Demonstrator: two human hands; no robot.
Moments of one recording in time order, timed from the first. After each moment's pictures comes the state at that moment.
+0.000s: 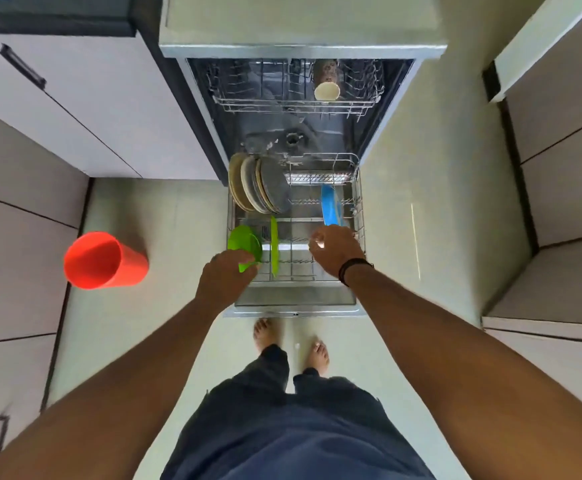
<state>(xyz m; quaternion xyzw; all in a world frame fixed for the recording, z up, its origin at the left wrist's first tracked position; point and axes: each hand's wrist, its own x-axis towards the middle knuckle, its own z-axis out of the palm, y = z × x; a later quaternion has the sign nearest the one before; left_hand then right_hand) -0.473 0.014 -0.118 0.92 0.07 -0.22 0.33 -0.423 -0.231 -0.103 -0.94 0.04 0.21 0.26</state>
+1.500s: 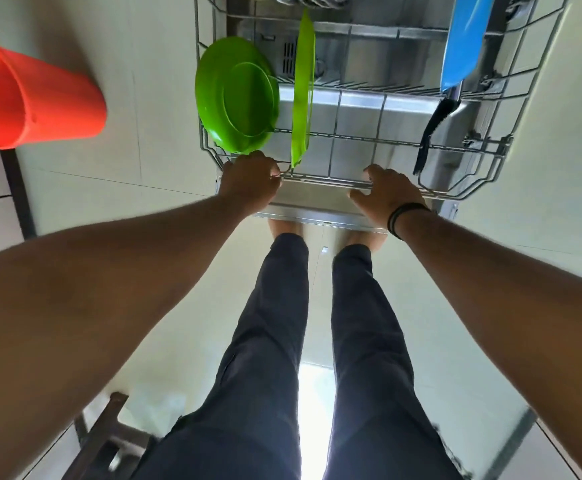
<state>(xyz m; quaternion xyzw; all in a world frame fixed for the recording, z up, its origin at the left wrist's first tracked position) -0.425 -0.005 -0.501 0.91 0.05 -0.40 0.11 -0.417 -0.255 -0.495 -0.86 0.02 0.49 0.15</state>
